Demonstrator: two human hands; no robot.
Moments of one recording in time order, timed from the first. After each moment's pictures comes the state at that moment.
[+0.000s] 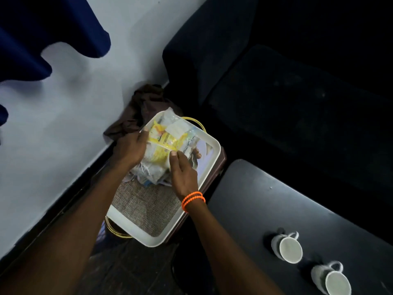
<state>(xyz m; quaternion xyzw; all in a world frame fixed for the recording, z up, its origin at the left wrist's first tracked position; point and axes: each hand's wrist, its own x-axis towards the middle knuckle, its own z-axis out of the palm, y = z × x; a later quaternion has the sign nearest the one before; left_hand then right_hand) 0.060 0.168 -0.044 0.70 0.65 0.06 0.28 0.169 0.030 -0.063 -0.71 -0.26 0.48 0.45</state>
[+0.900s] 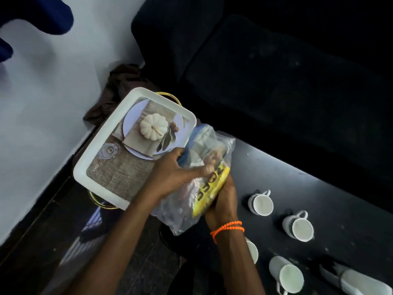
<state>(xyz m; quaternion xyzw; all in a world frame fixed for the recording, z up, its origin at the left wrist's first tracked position) 0.128 -0.017 0.007 0.65 0.49 0.03 0.58 0.221 -0.129 -0.030 -0.50 0.21 0.52 0.66</state>
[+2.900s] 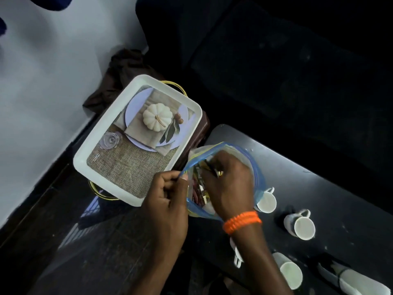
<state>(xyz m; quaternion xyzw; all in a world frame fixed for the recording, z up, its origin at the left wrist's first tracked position) 0.113 -0.113 0.033 0.50 0.63 0.36 0.48 0.237 -0.126 0.053 -0.85 -0.32 0.29 0.30</state>
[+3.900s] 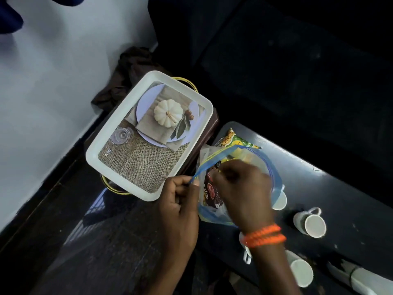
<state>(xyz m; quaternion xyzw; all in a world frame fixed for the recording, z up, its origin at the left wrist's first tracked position) 0.092 -0.126 0.036 0.48 0.62 0.35 0.52 0.219 -0.140 0.052 -0.85 -0.36 0.24 0.29</state>
